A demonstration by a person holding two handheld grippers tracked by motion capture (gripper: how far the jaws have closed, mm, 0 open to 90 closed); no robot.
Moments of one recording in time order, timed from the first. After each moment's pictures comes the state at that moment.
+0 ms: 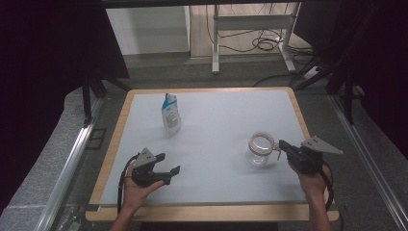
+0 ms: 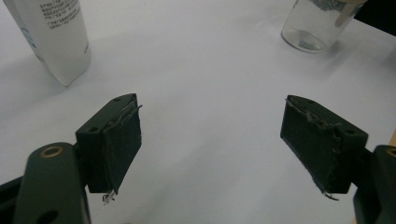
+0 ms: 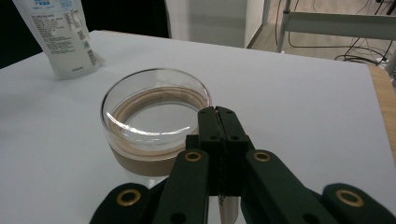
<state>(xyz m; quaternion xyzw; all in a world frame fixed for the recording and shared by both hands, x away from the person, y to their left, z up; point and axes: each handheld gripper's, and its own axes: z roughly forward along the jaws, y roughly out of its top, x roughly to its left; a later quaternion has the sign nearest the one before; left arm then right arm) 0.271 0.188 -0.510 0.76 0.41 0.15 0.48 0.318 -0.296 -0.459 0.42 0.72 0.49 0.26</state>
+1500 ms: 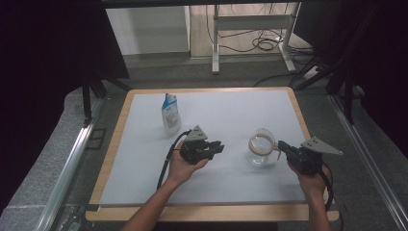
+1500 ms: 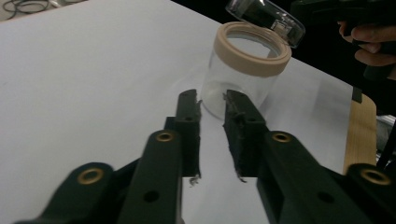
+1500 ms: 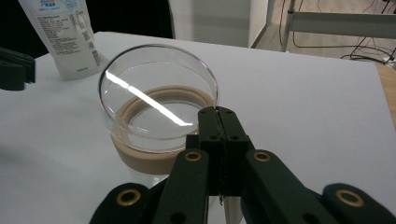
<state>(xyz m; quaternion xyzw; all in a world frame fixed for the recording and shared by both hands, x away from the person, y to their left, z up) 0.340 0.054 -0.466 0.80 0.31 0.08 0.51 0.317 -0.296 -0.462 0.41 0.72 0.49 0.26</state>
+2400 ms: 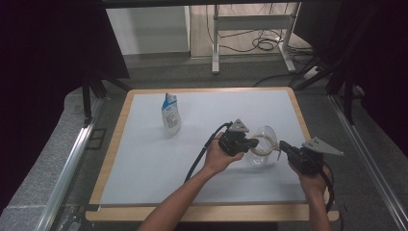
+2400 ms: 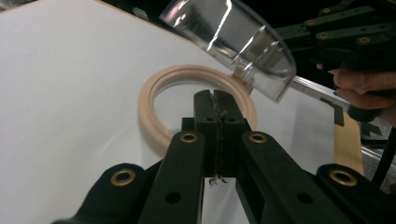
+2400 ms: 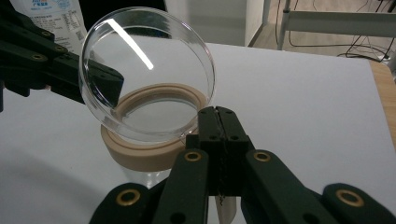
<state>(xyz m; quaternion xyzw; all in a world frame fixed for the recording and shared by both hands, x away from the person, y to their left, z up) 0.371 -0.047 -0.455 0.82 0.26 0.05 0.51 0.318 -0.300 -0.465 0.42 0.72 0.49 0.26</state>
